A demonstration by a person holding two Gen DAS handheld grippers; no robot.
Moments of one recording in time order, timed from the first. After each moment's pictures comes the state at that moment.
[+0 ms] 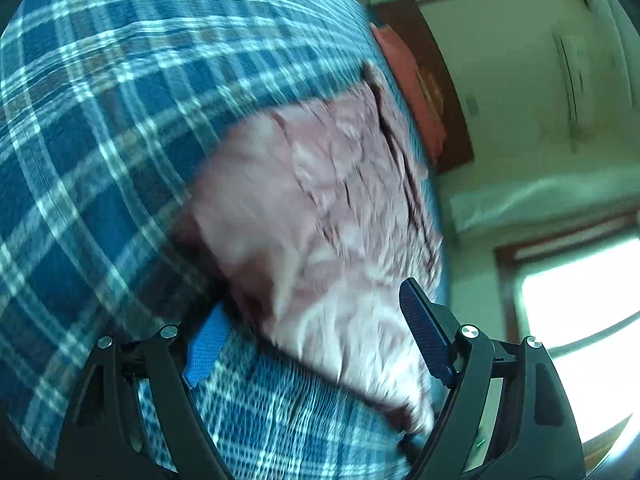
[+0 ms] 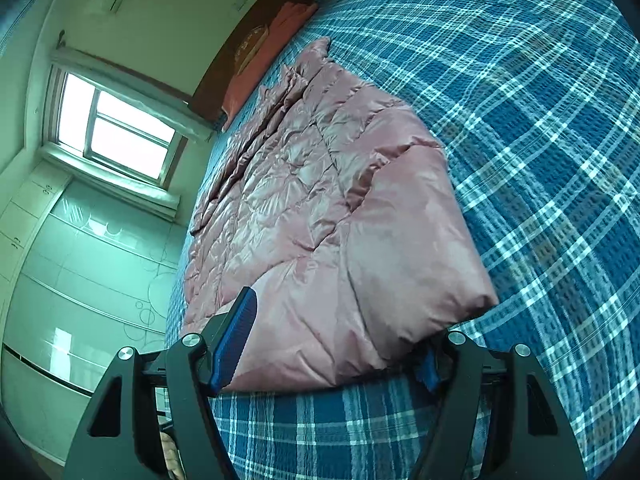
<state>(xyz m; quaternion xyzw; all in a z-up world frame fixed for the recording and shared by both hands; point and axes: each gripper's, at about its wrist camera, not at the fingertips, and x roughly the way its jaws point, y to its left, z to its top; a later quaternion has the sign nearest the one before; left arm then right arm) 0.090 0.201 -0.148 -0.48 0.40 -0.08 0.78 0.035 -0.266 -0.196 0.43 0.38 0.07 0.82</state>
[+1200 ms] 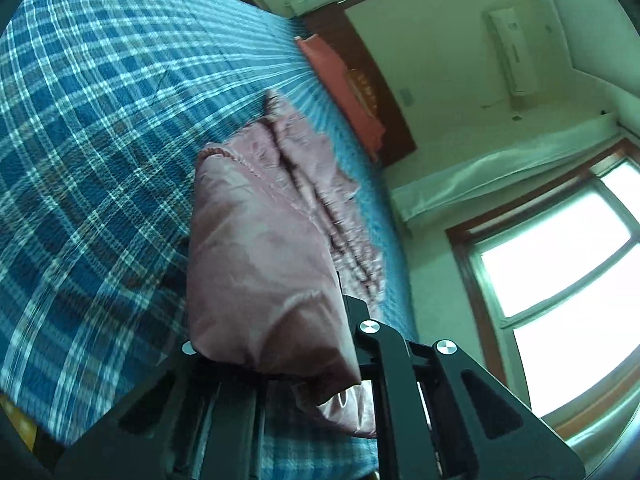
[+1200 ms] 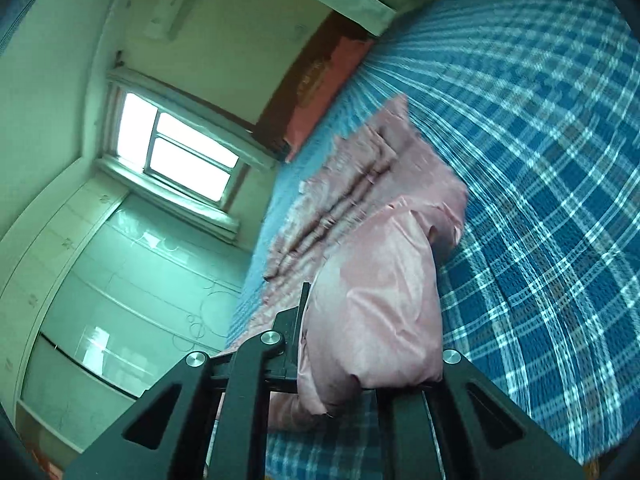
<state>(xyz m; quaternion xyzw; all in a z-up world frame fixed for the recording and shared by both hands) 0.072 0.213 -0.061 -0.46 0.32 -0.16 0.81 -0.015 -0.287 -0.105 0.45 0.26 0.16 0.84</state>
